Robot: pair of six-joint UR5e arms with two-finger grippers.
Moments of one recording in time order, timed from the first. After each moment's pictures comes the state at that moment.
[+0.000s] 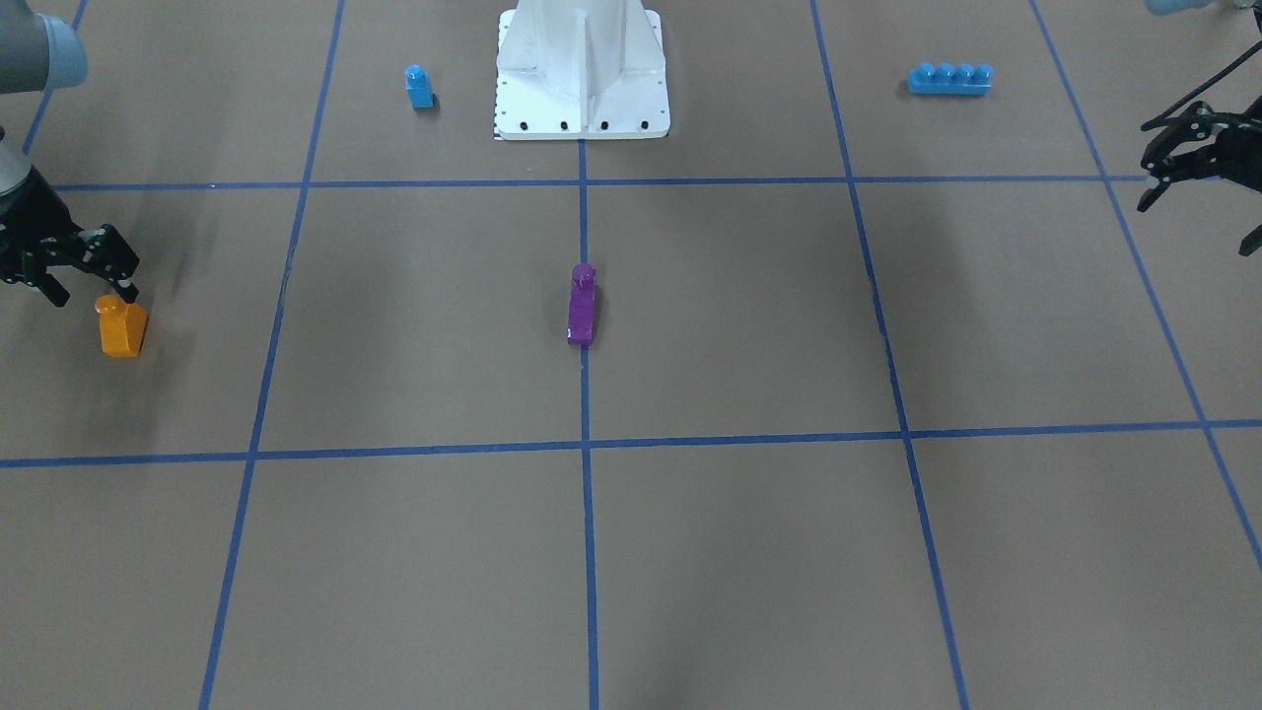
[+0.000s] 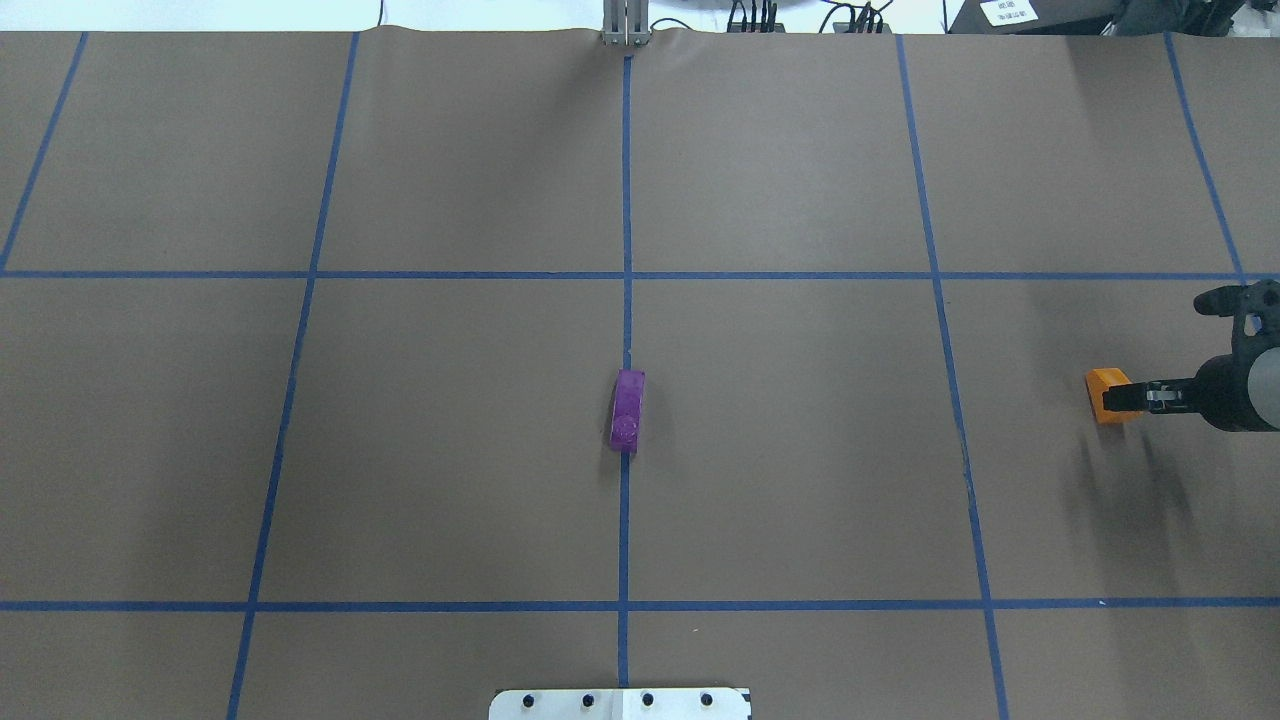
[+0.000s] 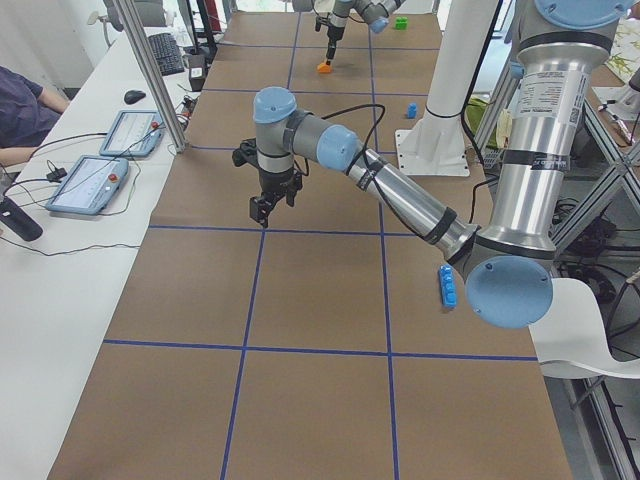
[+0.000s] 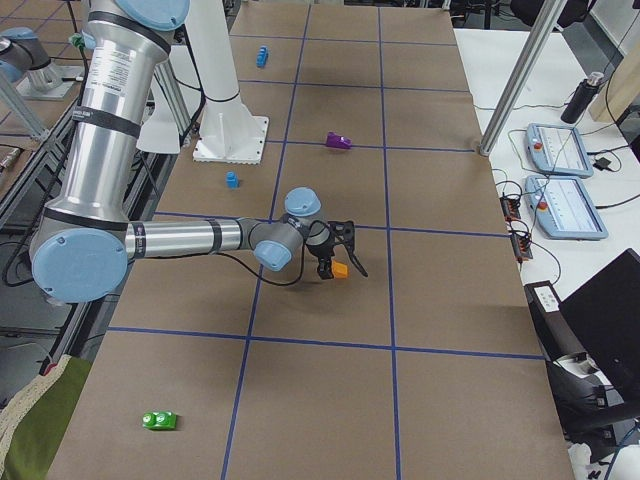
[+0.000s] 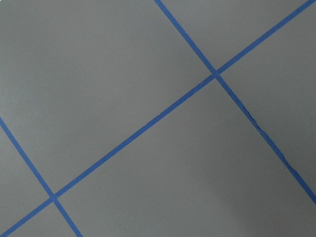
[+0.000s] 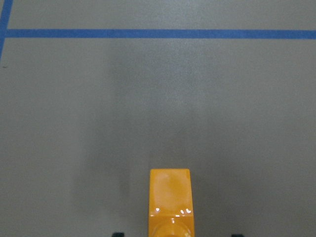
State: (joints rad) left arm -1.31 -1.70 -2.06 -1.31 -2.27 0.21; right arm 0.82 -1.83 1.77 -0.75 1.92 0.99
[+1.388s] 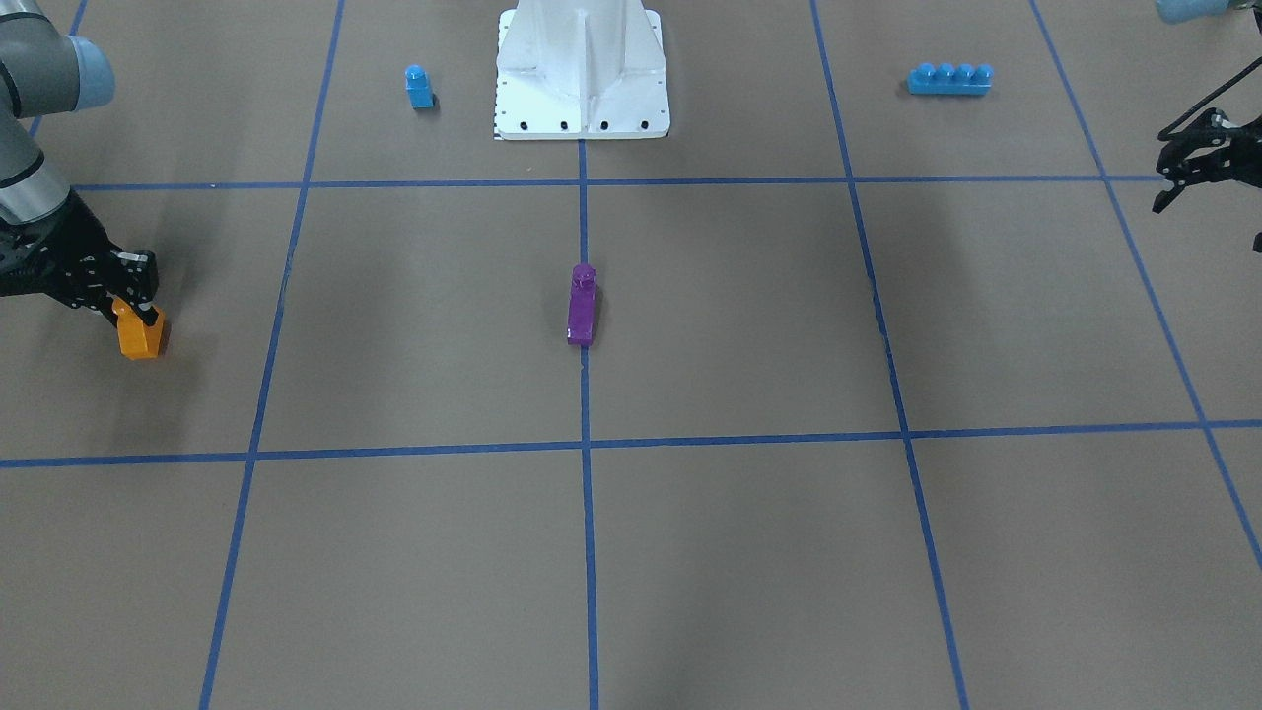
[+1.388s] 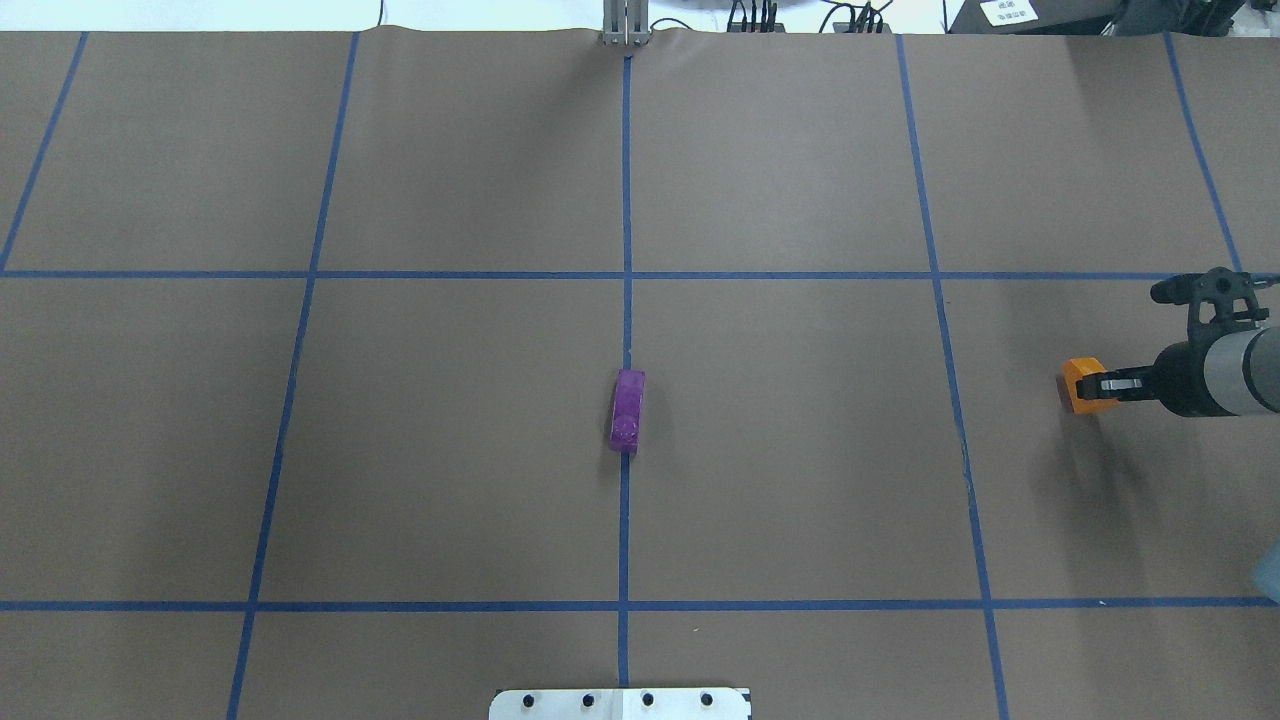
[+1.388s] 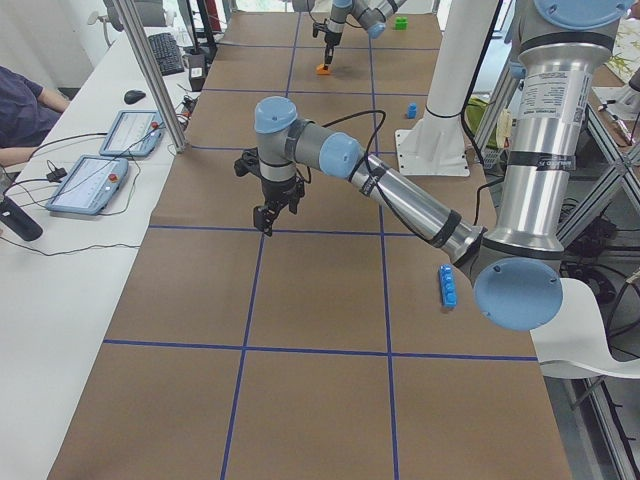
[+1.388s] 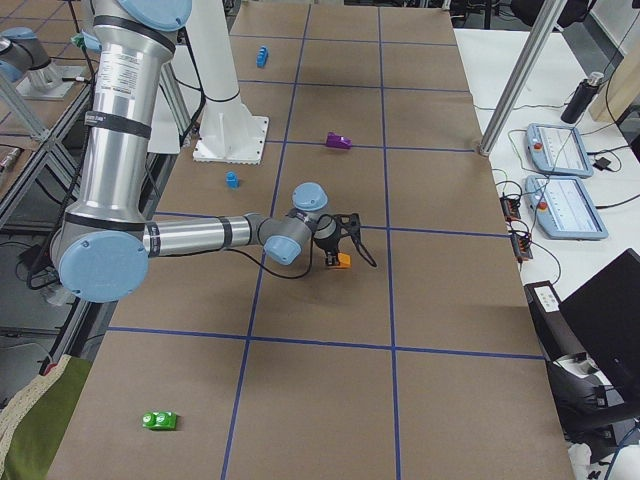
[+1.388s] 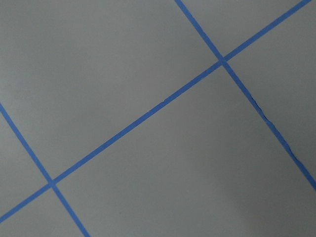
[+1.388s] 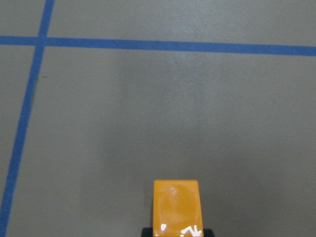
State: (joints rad) left arm -1.35 -1.65 -2.02 -1.32 -2.27 0.21; right arm 0.81 -1.75 1.77 -0.77 1.93 0.97
